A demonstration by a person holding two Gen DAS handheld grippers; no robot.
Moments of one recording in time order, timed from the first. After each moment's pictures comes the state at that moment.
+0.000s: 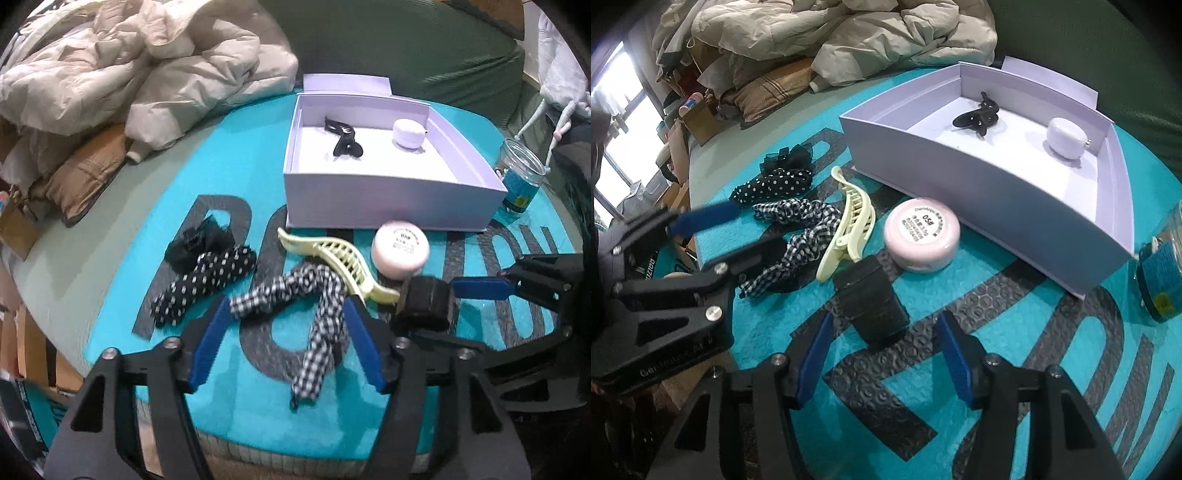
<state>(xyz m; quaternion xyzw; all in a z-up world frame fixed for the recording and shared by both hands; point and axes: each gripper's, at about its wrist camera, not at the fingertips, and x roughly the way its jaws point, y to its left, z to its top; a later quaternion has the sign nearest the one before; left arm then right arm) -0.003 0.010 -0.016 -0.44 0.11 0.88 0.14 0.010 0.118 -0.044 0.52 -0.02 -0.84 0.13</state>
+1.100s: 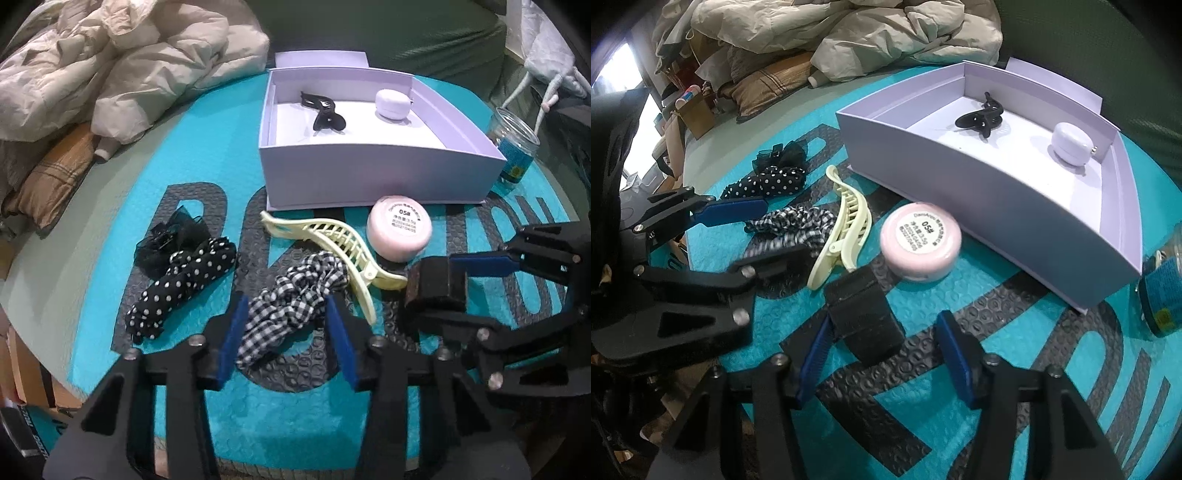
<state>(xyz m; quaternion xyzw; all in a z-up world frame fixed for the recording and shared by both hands) -0.012 0.016 -0.036 -0.47 0.13 0.86 0.18 0.002 0.114 -0.050 0.52 0.00 -0.84 0.13</state>
